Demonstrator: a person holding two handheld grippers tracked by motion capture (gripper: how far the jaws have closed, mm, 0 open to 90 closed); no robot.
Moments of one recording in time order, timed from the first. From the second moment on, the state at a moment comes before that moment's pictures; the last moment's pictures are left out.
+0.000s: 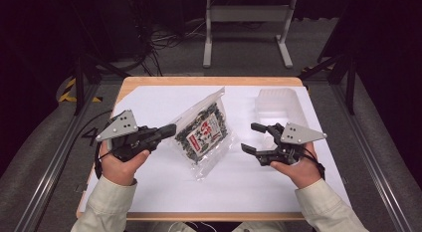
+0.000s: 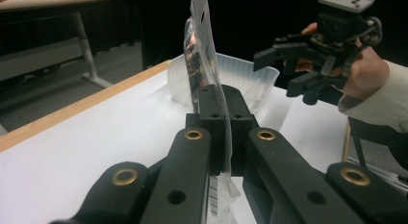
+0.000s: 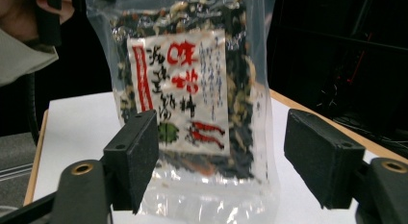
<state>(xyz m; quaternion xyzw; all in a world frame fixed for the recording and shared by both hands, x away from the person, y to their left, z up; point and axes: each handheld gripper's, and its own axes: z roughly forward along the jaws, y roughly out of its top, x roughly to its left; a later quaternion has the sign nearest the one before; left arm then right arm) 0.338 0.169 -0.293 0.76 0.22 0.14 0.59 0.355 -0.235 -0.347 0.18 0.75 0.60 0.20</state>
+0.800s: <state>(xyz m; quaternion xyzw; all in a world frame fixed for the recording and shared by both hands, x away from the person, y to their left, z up) 0.320 0.154 -0.277 0.75 0.16 0.14 0.62 0.384 -0.197 -0.310 0.13 0.76 0.62 0.15</state>
